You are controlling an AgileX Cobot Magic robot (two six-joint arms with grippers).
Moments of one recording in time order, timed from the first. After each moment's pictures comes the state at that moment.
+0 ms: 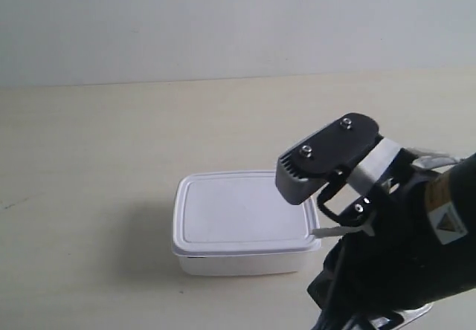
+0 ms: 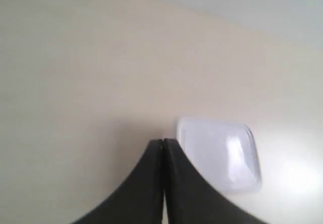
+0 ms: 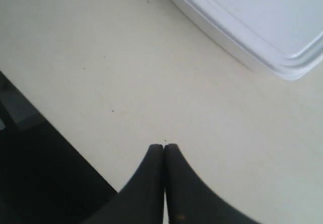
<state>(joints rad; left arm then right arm) 0.21 0.90 -0.85 -0.61 0.86 0.13 0.90 1.17 -0.75 0.12 0.81 0.07</state>
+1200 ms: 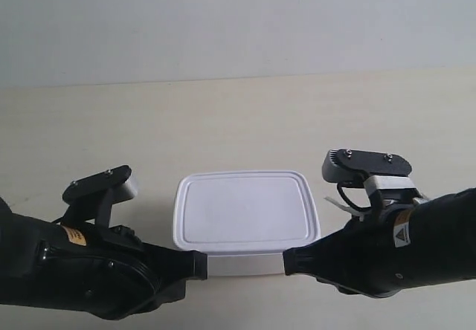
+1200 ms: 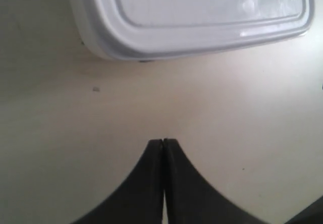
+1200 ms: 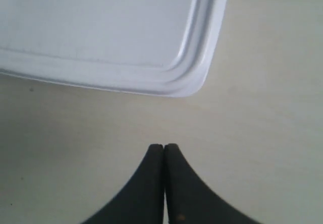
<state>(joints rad) -0.69 1.46 -0.56 -0.79 0.21 -0.03 0.69 1.39 -0.52 0.23 0.28 0.34</state>
